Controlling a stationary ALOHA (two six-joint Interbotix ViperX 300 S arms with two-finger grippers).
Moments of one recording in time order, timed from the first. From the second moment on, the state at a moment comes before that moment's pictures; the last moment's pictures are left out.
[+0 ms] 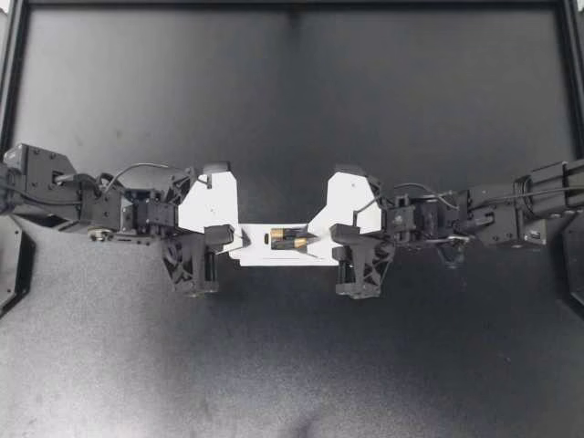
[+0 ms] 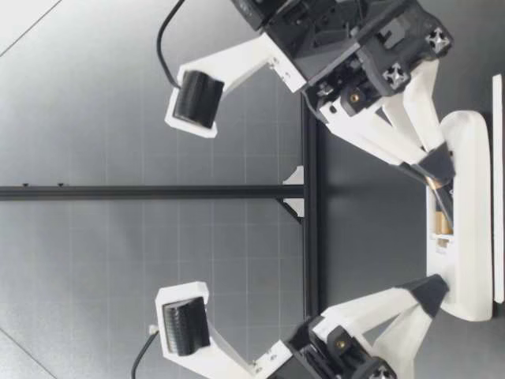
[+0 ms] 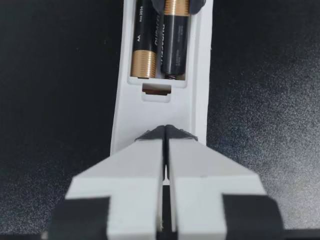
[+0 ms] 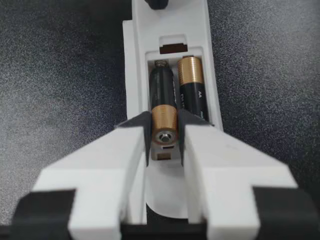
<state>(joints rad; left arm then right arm) 0.06 0.07 0.83 -0.01 0.01 0.00 -0.09 0.24 0.76 -0.06 -0.29 0.06</state>
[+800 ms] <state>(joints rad) 0.06 0.07 0.84 -0.01 0.01 0.00 -0.09 0.09 0.85 0.11 -0.36 0.72</state>
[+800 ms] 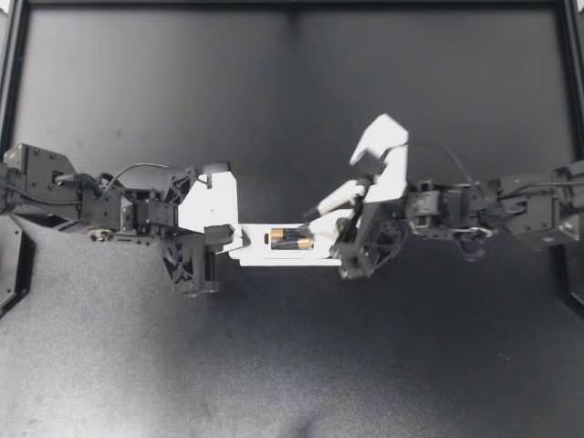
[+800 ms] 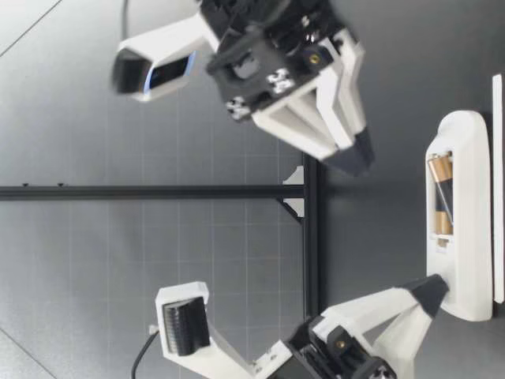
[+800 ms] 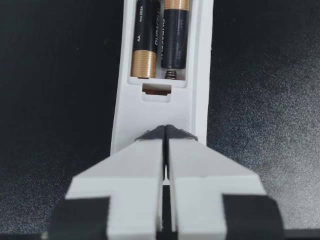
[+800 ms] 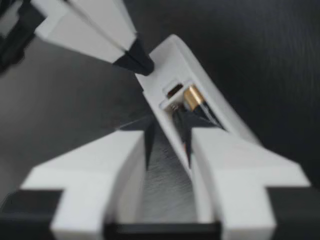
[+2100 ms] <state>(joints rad) 0.06 0.07 0.84 -0.01 0.01 0.00 -0.08 0.17 0.81 0.08 -0.28 1.18</state>
